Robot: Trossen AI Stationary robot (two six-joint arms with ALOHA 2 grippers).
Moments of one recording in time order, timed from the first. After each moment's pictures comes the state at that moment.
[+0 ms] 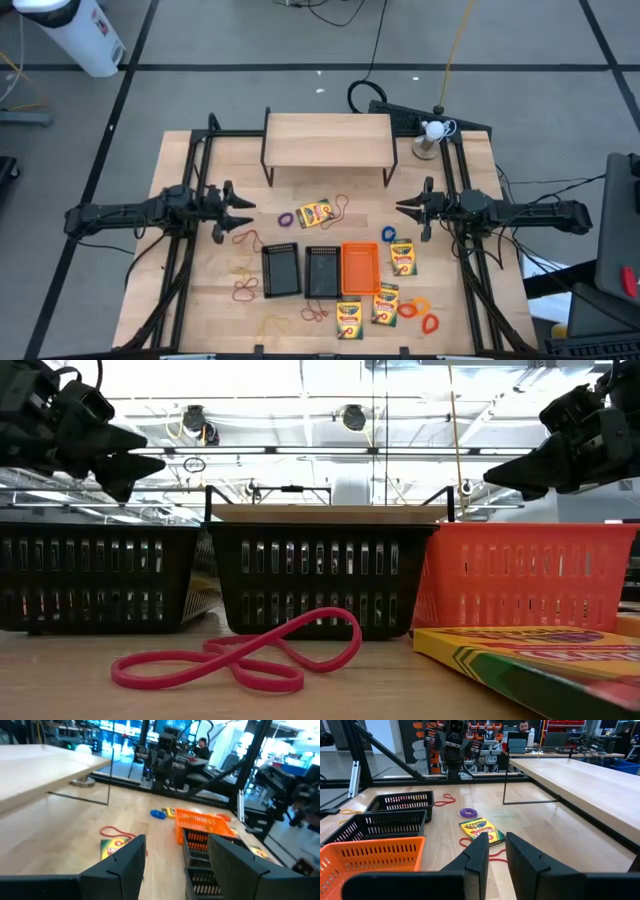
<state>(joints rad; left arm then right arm) 0.11 0.16 0.02 0.11 0.16 -0.21 -0.03 0.18 0.01 0.08 0.10 0.01</state>
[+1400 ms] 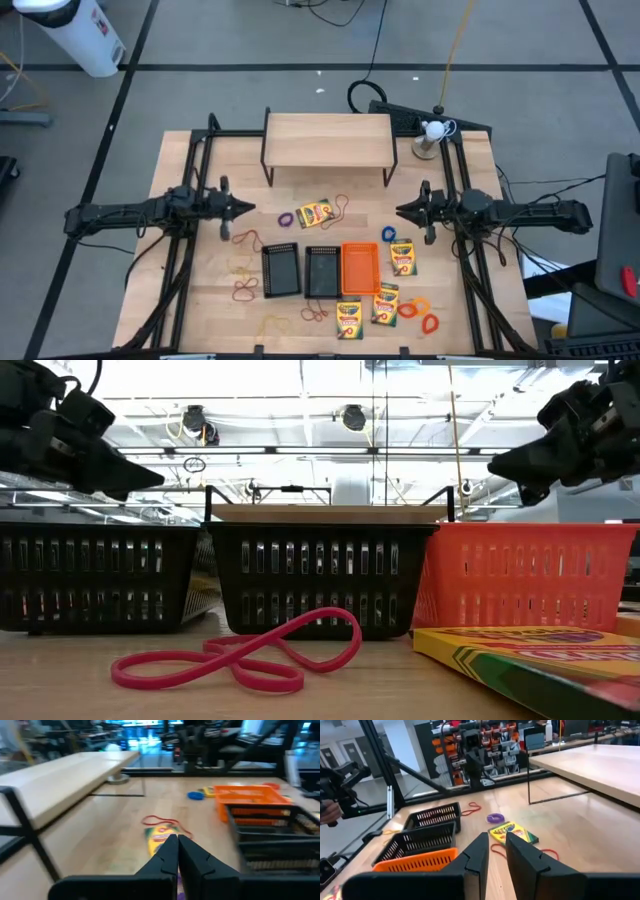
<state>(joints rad) 0.11 0.16 0.02 0.00 0.03 0.05 -0.03 0.19 0.01 0.12 0.00 0.20</state>
